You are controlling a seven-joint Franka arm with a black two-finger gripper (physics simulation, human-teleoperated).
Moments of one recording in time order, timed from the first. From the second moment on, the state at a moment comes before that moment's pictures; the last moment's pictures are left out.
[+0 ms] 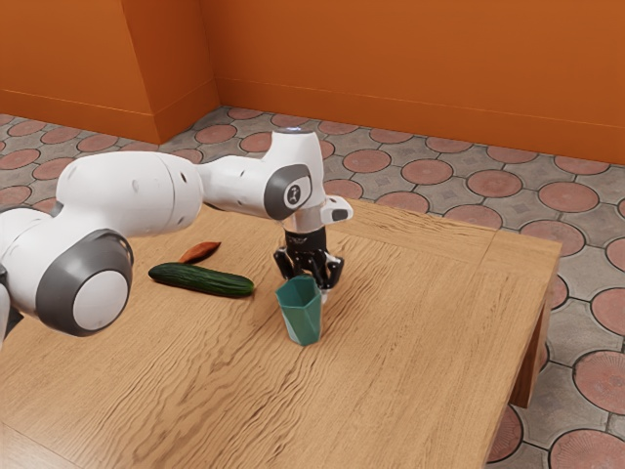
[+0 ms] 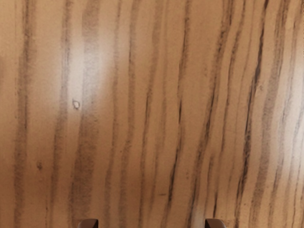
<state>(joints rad) -0.18 0.78 0.08 -1.29 -0.16 1.92 -0.11</state>
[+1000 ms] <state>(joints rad) -0.07 0.78 0.10 -1.20 -0.19 1.37 -0.16</state>
